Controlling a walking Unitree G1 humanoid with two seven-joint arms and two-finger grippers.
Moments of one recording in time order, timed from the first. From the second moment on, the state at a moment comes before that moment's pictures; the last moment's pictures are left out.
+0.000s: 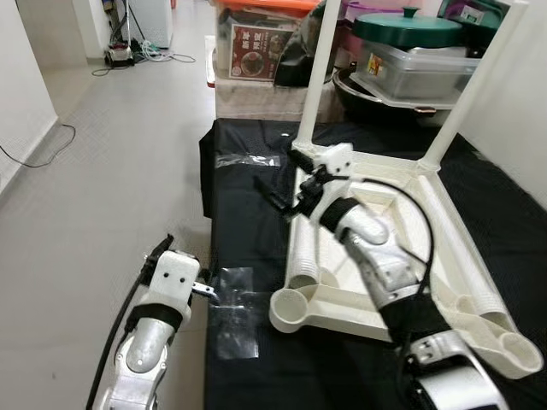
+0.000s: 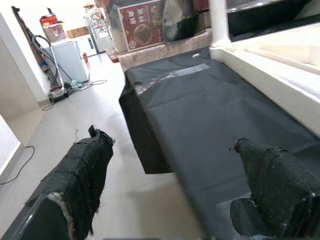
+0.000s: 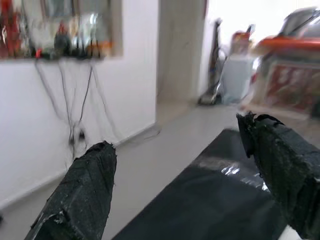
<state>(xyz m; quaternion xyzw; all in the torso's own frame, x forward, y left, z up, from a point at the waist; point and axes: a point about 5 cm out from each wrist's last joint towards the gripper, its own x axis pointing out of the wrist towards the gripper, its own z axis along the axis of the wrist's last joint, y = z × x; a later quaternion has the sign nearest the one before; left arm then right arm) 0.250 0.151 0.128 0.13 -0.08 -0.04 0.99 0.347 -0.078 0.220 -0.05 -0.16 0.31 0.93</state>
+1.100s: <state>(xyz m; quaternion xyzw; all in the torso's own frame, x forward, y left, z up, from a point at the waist) 0.240 0.213 0.128 0.15 -0.06 0.18 0.97 0.281 -0.076 0.114 -0.12 0.14 0.53 0.83</state>
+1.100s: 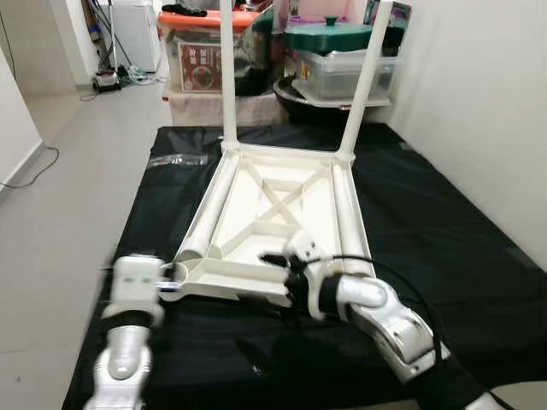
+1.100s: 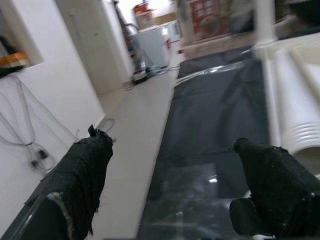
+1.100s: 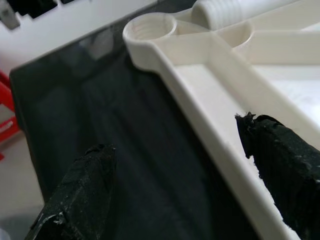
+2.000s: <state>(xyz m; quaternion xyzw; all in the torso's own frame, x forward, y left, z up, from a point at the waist) 0.253 0.196 0.129 0.14 -0.07 0.15 0.98 0.296 -0.211 0.115 -0.46 0.25 0.55 0.65</state>
